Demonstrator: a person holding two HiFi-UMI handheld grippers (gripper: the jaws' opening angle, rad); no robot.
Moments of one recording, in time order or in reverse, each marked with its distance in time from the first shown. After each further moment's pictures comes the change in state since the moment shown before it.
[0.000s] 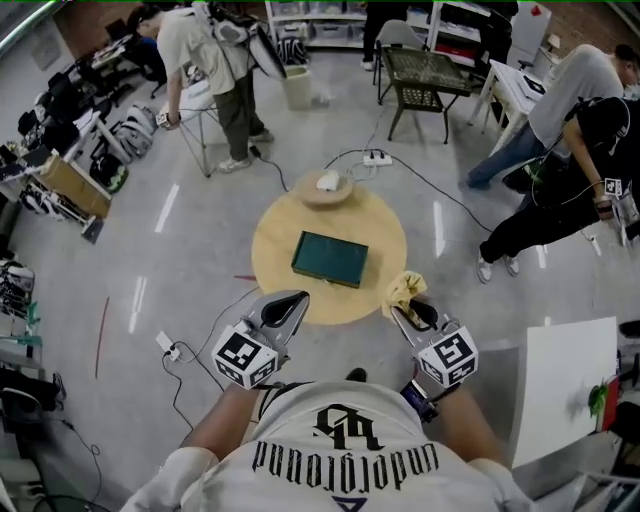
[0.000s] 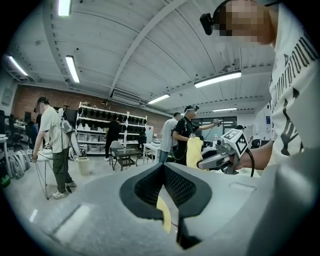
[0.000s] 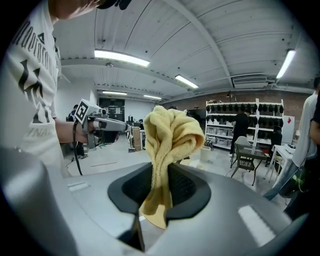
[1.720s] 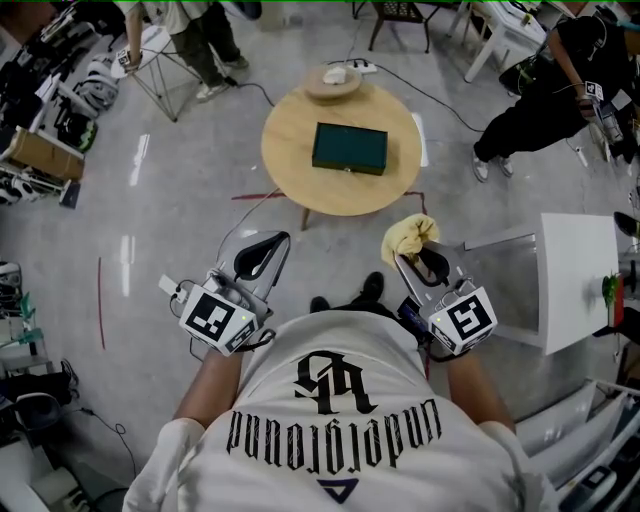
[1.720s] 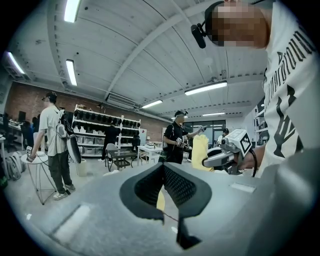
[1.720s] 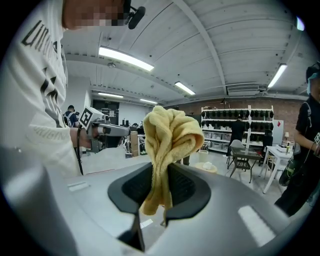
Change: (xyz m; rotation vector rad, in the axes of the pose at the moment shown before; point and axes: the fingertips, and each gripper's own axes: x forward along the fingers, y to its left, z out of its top) left arm -0.231 0.006 -0.032 0.013 -0.028 -0.091; right arm -0.002 0.253 0.026 0.009 -0.064 -0.106
